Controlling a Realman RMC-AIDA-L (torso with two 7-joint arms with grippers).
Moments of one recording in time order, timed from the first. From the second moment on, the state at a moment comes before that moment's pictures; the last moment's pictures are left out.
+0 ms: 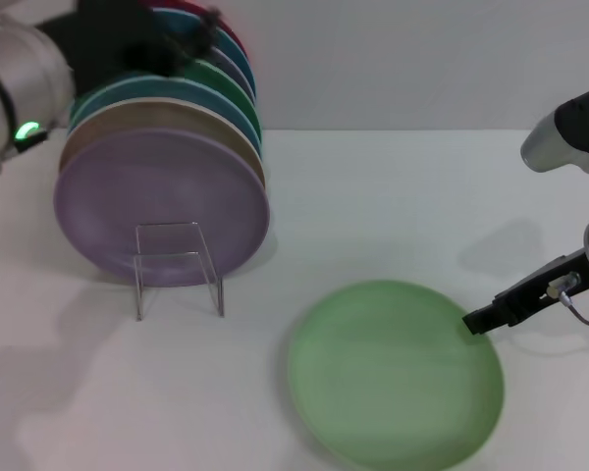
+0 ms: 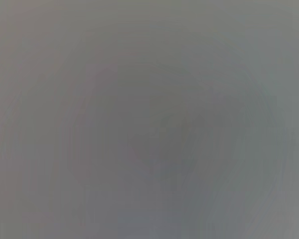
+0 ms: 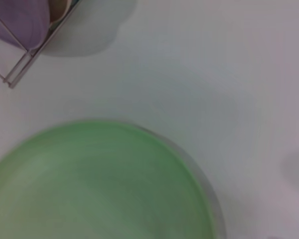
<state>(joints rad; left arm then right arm) -0.24 -2.06 -1.55 -1.67 2.22 -0.51 0.87 0.51 2.08 1.87 1.34 -2.61 1.51 -0.54</state>
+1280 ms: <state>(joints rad) -0.21 -2.06 -1.56 -1.62 2.05 -0.45 0.99 0.55 2.08 1.77 1.20 -2.63 1.41 -0.53</state>
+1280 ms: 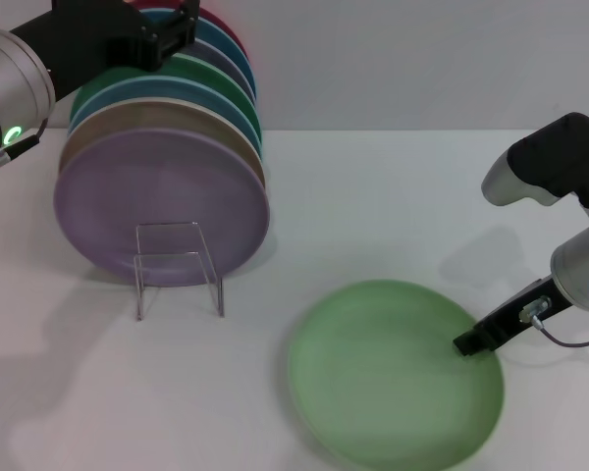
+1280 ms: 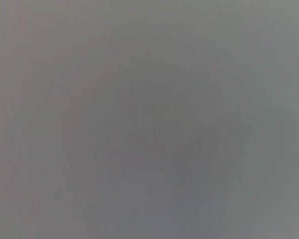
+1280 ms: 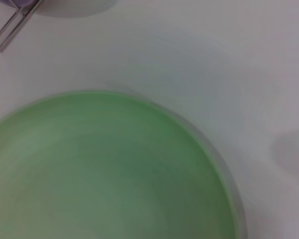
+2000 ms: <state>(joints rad) -0.21 -2.06 -1.56 -1.62 2.05 -0.45 0.99 0.54 2.08 1.77 1.21 -2.61 1.39 -0.53</state>
